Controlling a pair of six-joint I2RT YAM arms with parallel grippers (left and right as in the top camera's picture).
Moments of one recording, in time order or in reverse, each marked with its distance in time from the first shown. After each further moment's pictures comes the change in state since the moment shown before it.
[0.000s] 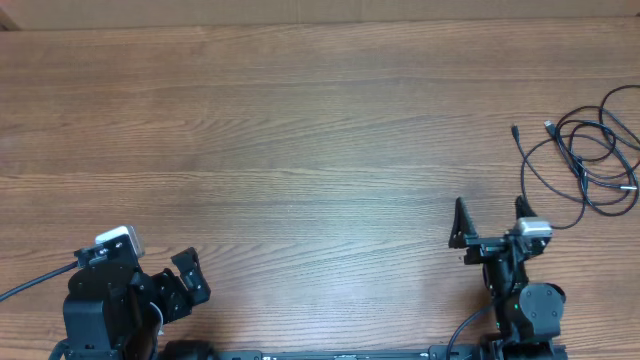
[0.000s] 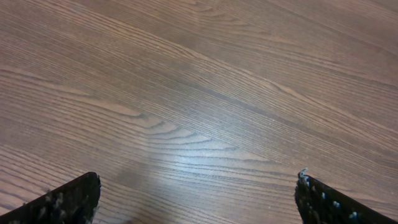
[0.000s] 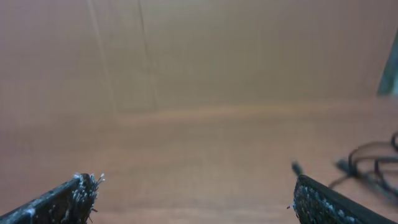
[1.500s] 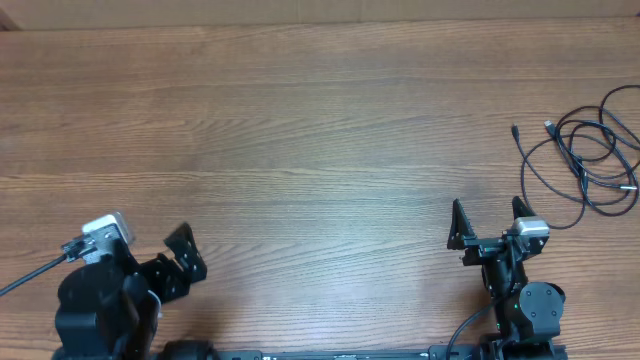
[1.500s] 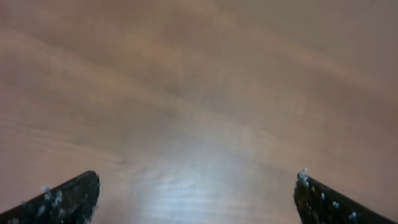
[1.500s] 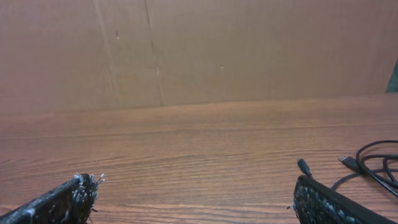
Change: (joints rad) left arm 0.026 -0.047 -0.065 0.238 0.000 0.007; right arm 0.000 0.000 0.000 -0.003 -0.019 0.000
